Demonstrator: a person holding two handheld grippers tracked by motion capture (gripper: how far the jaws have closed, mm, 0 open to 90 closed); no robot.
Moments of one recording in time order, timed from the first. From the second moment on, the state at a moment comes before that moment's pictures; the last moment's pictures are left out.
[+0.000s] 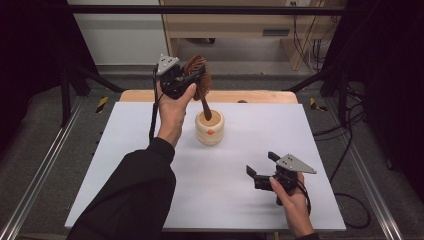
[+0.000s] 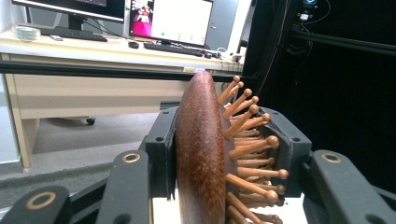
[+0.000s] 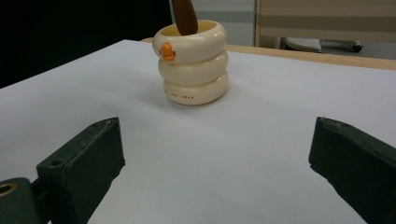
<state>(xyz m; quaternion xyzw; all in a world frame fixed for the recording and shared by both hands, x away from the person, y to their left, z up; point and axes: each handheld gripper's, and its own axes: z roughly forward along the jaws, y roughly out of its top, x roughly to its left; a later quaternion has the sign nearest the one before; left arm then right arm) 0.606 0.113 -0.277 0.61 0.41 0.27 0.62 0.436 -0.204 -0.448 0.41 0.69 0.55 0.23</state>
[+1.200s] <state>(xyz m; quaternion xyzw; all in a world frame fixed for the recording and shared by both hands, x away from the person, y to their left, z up) 0.613 0.109 -0.300 0.62 0.41 0.27 0.61 0.437 -0.204 -0.450 0.41 0.69 0.54 0.23</state>
